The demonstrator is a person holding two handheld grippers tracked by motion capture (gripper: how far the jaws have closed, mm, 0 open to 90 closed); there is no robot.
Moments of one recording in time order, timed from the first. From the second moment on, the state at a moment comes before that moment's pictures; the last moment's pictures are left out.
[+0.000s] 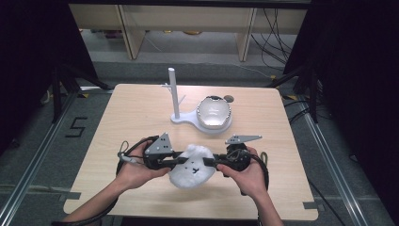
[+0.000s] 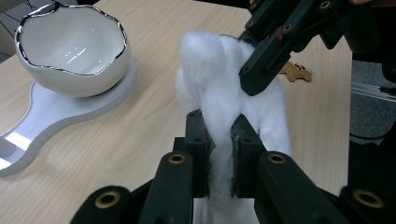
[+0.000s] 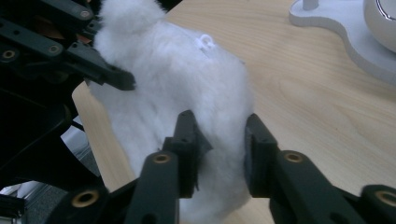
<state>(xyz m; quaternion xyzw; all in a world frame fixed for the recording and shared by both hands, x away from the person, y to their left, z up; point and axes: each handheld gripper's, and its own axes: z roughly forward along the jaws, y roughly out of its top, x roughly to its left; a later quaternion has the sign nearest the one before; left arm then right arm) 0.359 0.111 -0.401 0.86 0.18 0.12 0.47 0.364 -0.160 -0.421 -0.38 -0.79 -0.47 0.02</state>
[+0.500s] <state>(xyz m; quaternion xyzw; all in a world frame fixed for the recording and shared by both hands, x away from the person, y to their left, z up) 0.359 0.149 -0.403 0.80 0.24 0.15 0.54 0.360 -0.168 -0.405 -0.39 -0.77 -0.51 -0.04</state>
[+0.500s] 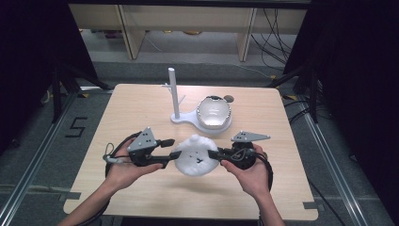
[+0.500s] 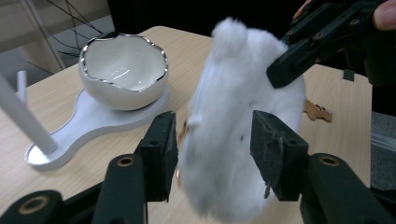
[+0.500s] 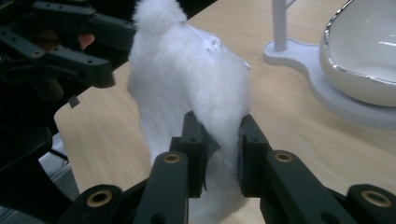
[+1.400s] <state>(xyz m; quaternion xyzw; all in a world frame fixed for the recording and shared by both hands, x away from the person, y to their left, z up) 0.357 0.237 -0.477 0.75 0.39 0.21 0.49 0.383 -0.201 -0.383 -0.42 -0.71 -0.55 -0.12</state>
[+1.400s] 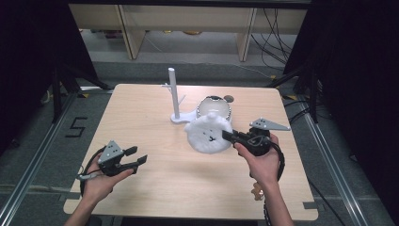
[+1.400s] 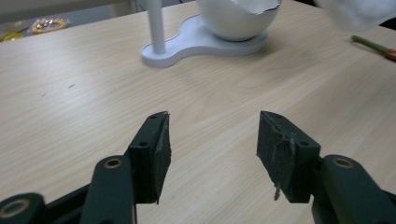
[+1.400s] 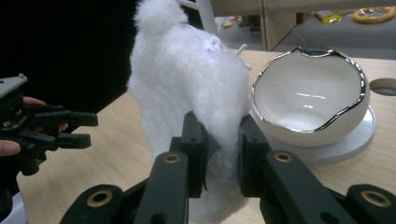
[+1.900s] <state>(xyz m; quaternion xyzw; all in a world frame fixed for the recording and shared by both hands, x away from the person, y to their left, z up) 0.361 0.243 -0.500 0.74 0.42 0.21 0.48 0.390 -0.207 -0.375 -0.44 -0.70 -0.55 -0.13</state>
